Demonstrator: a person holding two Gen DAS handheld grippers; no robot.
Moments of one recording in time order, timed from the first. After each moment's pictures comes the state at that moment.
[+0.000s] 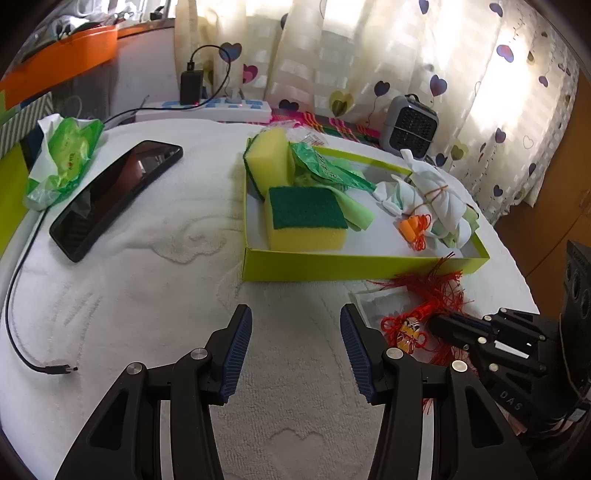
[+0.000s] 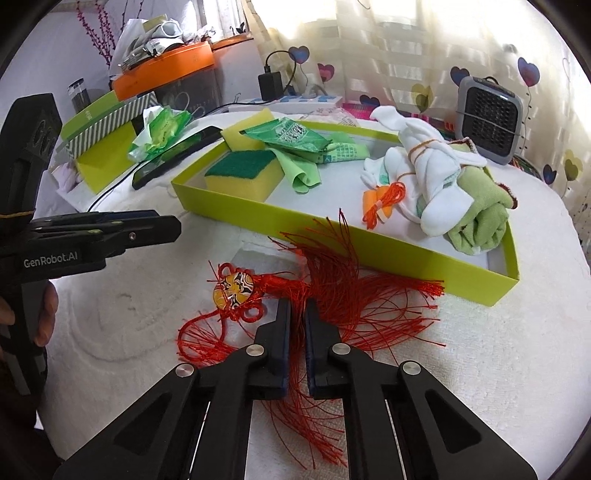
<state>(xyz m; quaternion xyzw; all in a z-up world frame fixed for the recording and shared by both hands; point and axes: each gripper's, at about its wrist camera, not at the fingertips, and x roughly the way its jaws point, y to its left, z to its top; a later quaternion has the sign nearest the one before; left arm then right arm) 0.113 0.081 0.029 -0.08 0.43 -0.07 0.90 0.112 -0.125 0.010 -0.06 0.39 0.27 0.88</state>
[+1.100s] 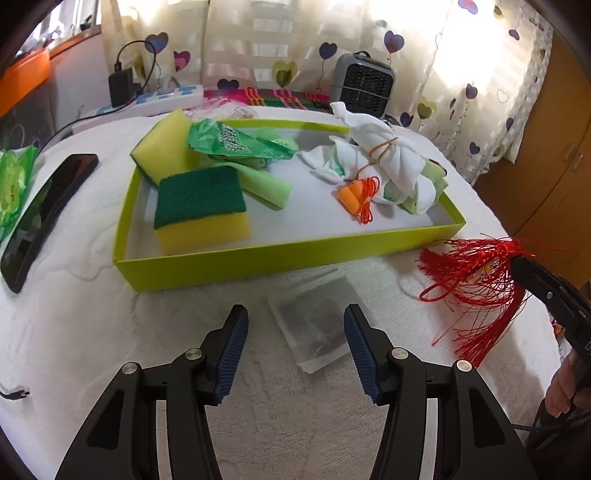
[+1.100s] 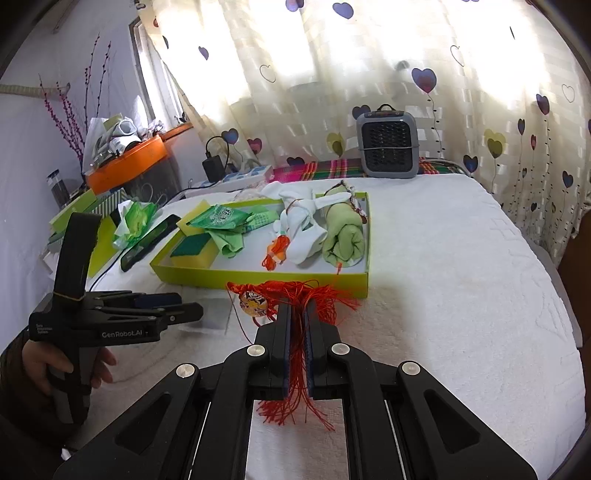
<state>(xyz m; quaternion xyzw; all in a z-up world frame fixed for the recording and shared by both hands) 0.133 0.016 0.018 -0.03 0.46 -0.13 0.88 0.080 -0.220 0.050 0.06 0.32 0.20 0.93</state>
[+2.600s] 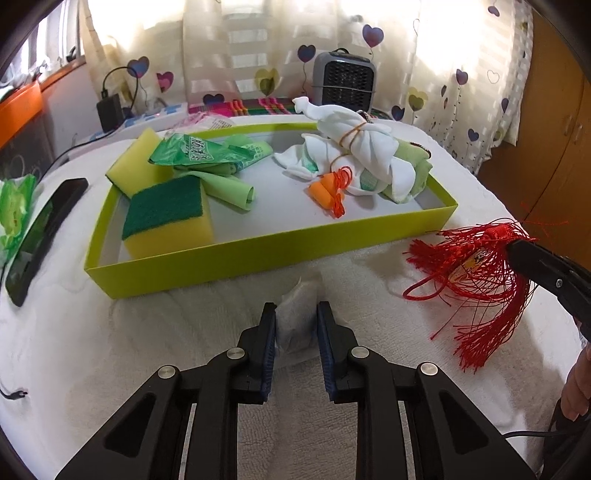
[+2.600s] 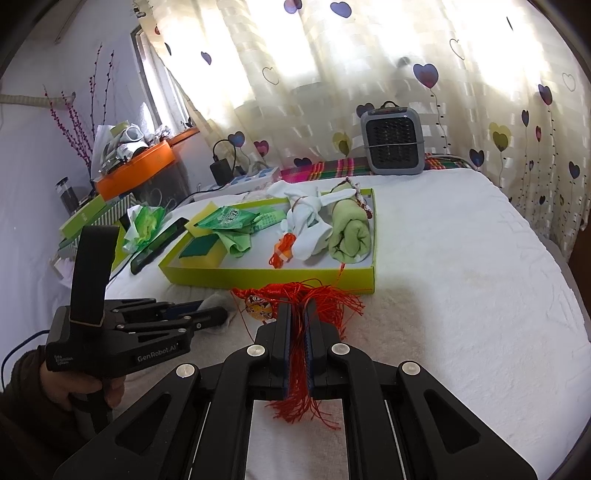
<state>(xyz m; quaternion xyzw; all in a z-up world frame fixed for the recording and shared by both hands) 0.121 -0.017 0.015 0.02 0.43 -0.12 0.89 0.077 -0.222 0.046 0.07 0.31 0.22 0.92</state>
